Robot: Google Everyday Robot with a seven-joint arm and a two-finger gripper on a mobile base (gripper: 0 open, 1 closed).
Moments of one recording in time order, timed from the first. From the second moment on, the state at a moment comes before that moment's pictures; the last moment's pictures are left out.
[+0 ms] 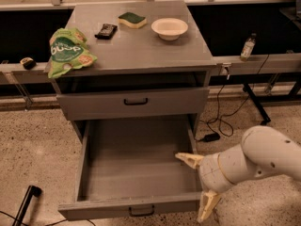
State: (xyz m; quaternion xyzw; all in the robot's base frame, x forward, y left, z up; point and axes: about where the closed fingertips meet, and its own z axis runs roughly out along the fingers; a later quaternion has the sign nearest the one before) arm 0.393 -0.113 0.636 -0.78 0.55 0.15 0.28
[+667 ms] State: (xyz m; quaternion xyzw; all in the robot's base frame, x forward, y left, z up) arm 0.389 -0.100 0.603 -0.80 0.51 0.17 0.28
